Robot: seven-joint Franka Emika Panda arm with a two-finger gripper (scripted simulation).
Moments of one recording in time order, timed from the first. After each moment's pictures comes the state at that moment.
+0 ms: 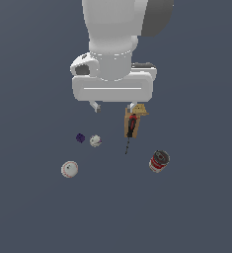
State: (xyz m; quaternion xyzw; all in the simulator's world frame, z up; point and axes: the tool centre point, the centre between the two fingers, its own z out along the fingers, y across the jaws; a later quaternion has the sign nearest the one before) arm 0.025 -0.005 0.340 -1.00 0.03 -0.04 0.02
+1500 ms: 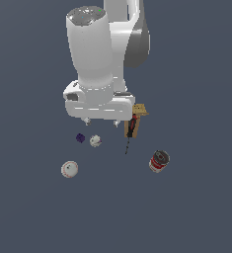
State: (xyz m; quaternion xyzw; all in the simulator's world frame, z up) arm 0.020 -0.046 0.267 -1.00 0.06 -0.03 0.01
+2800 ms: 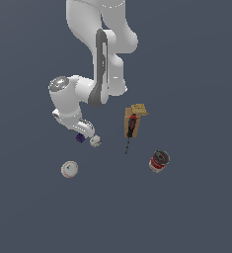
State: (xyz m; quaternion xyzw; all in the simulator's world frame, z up) arm -0.082 -0.191 0.073 -0.97 0.24 0.00 0.00
